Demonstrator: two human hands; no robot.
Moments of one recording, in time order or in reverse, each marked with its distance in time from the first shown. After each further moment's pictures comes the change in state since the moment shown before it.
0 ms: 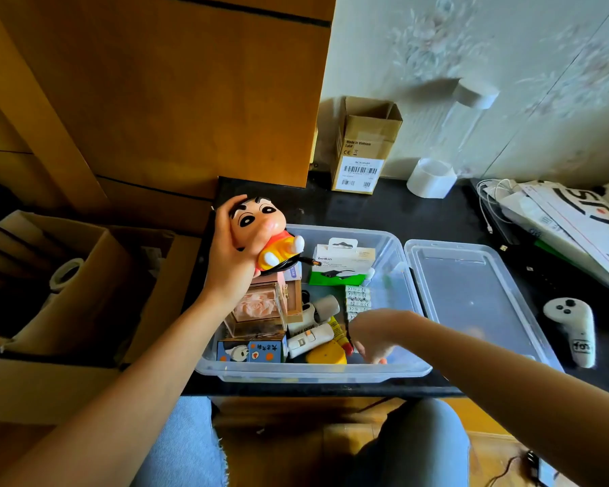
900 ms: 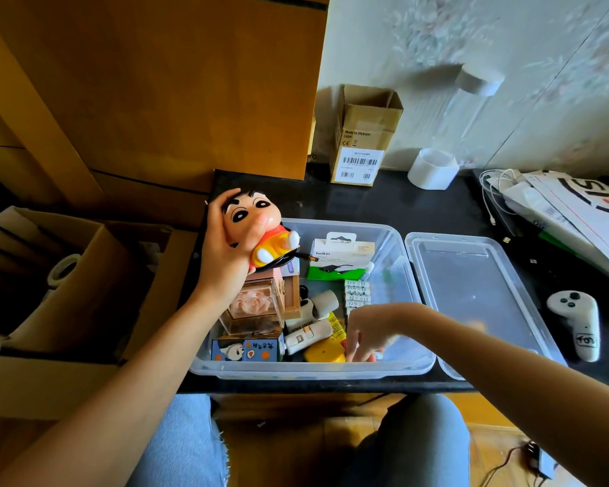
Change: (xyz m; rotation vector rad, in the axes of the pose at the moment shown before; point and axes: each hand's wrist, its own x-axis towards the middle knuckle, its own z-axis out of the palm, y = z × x) left_hand 0.000 0.002 0.000 0.005 0.001 -0.012; right_hand 0.006 0.011 0.003 0.373 0.040 -0.128
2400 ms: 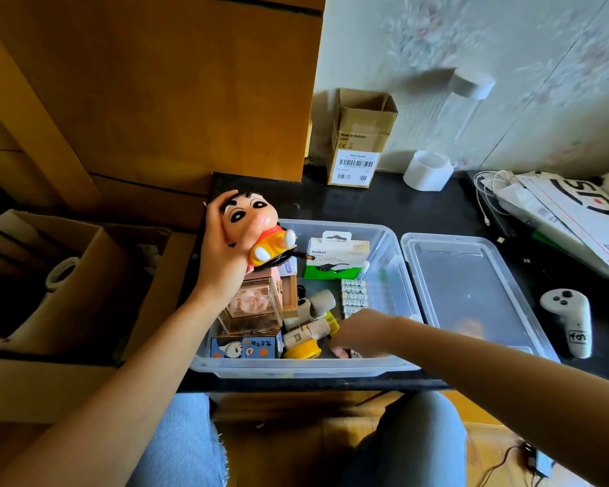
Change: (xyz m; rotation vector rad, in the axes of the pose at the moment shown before) left_hand -0.001 0.000 0.000 -0.009 0.003 -0.018; right_hand 0.001 -0.014 0.018 -0.592 0.129 -0.083
